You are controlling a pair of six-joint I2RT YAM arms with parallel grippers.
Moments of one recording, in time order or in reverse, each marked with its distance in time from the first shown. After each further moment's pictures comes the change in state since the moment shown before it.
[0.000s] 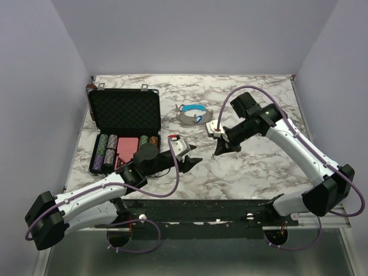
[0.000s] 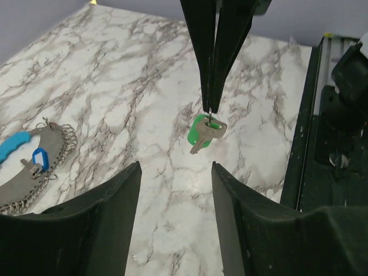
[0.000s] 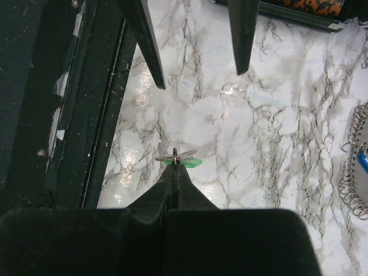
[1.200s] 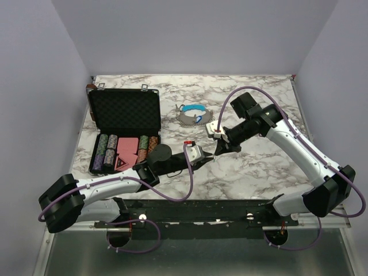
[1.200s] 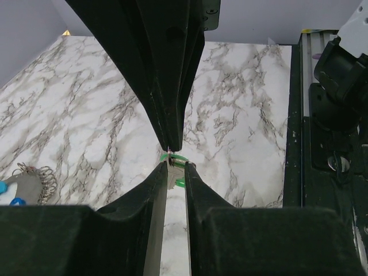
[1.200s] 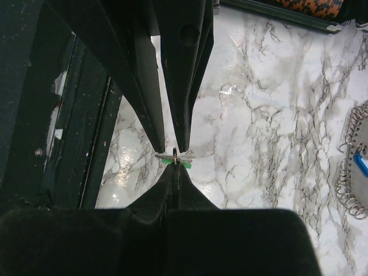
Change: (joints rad) left arm -0.090 0.240 0.035 0.210 0.040 0.116; right arm 0.018 -0.010 -0.003 0.003 0.016 -0.011
